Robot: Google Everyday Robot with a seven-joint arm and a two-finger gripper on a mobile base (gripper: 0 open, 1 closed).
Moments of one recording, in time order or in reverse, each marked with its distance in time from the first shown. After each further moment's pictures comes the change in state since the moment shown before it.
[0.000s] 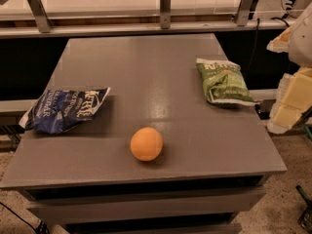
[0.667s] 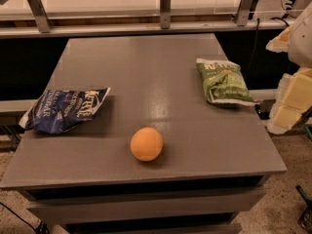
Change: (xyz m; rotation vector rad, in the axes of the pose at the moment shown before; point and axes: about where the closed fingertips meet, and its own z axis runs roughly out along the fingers) arm -0.002 0.001 -0.001 0.000 -0.005 -0.008
